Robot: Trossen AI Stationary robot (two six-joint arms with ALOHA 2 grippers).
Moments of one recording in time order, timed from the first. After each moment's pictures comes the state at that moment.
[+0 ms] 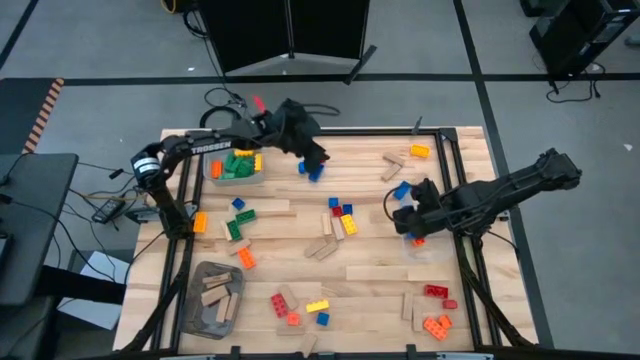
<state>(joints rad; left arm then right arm) 0.49 1.71 1.38 -0.34 0.32 -0.21 0.33 1.13 0.98 -1.21 0.36 1.61</state>
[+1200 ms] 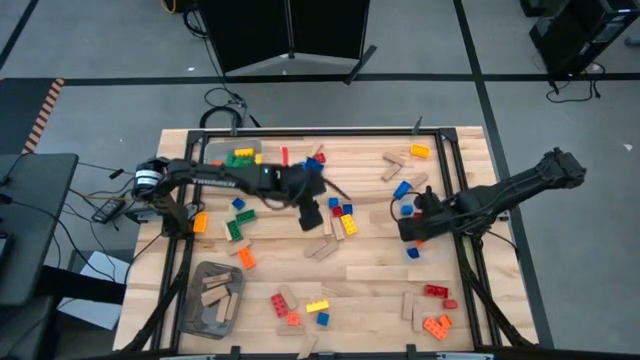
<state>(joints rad) 0.06 1.71 1.38 -0.67 -0.17 -0.24 0.35 1.03 0.77 -1.05 0.16 1.70</state>
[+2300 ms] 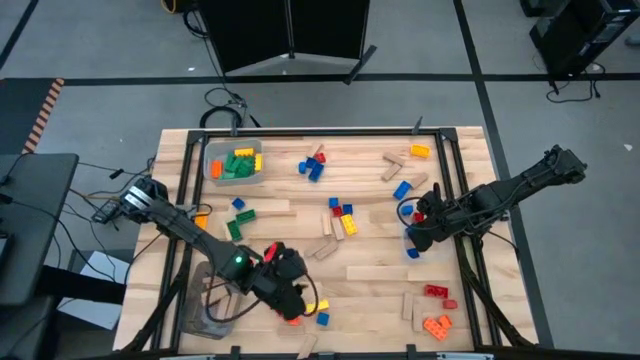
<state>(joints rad) -0.57 1.71 1.38 -0.65 -0.41 -0.88 0.42 0.92 0.80 -1.06 0.24 1.31</state>
